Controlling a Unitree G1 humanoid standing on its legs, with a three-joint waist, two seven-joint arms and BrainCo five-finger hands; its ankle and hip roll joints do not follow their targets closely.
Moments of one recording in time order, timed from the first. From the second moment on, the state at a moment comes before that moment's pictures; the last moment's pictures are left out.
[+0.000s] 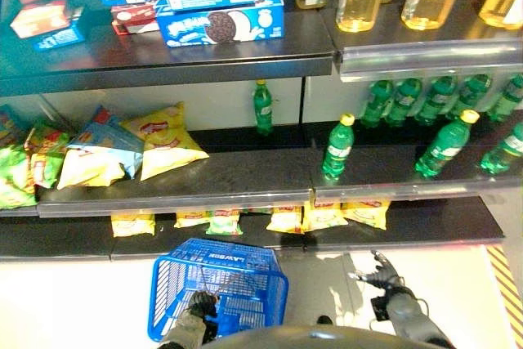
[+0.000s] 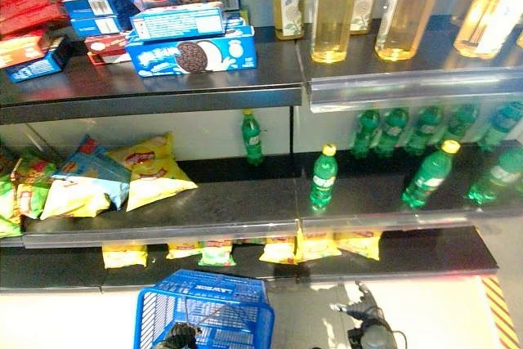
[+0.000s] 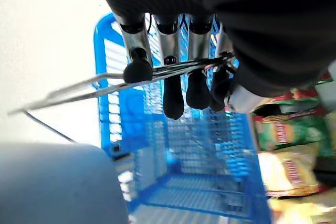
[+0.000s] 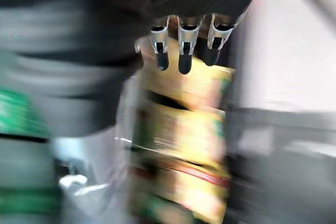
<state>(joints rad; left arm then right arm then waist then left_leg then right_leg) 0.00 0.13 -0.21 1.11 0.04 0.02 0.24 0.22 -0.37 0.08 0.31 0.06 -0.05 -0.23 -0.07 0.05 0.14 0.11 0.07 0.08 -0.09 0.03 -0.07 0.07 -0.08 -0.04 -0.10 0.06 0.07</state>
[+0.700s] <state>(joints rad) -0.02 0.12 -0.24 1.05 0.14 0.01 0.28 0.12 -0.47 -0.11 0.02 0.02 -0.09 -0.33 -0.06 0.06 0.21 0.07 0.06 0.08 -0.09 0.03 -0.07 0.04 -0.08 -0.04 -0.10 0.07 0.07</state>
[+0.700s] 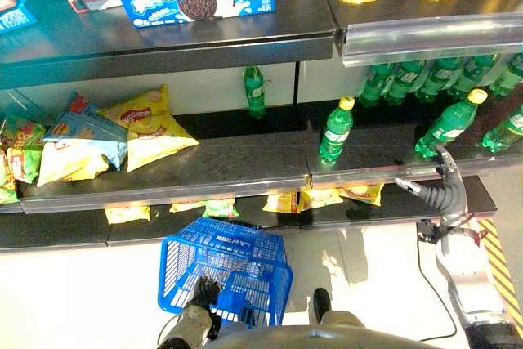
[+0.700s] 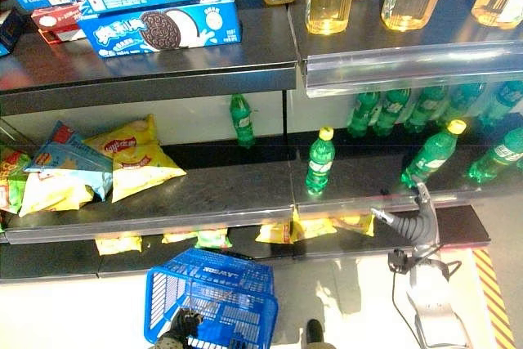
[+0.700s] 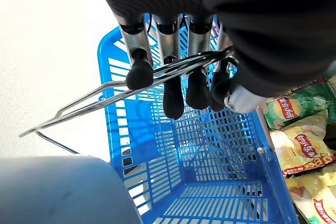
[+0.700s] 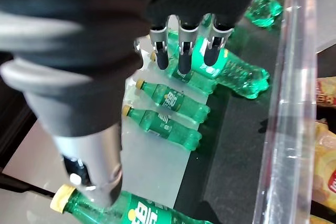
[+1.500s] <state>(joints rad) -0.13 0.14 -0.37 1.07 0.14 0.01 0.27 -0.50 -0.58 0.27 0.63 0.12 -0.02 -0.31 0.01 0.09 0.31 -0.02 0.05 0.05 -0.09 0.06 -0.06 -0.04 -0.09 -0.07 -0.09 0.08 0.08</state>
